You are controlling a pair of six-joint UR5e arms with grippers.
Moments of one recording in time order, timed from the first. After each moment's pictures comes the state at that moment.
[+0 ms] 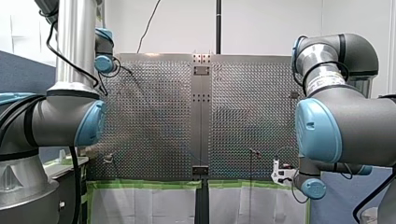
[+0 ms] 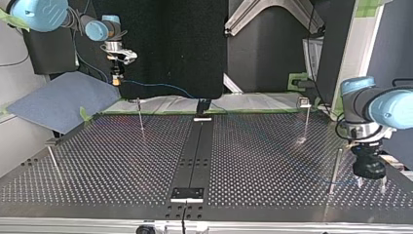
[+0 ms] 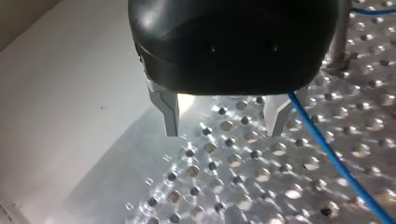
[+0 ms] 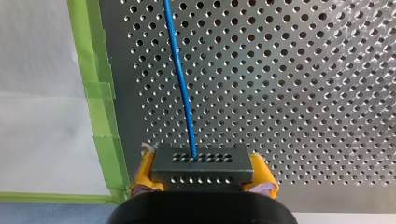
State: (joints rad) left arm 0.26 -1.69 -1.66 -2.74 -1.57 -2.25; right arm 1.60 -0.57 1.94 -1.29 1.27 1.61
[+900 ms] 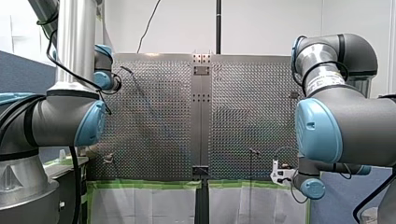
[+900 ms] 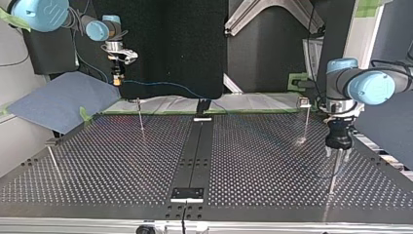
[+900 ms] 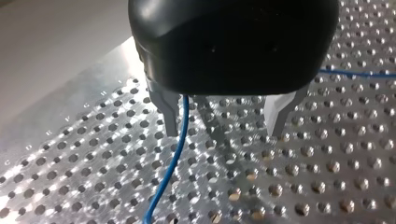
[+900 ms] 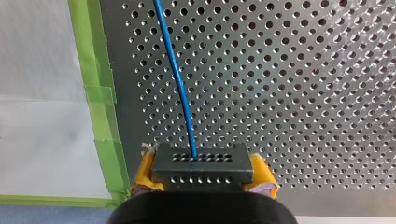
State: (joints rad) left arm 0.26 -1.69 -1.87 -2.63 -1.44 -2.35; right arm 1.61 -0.57 1.94 -1.29 1.27 1.61
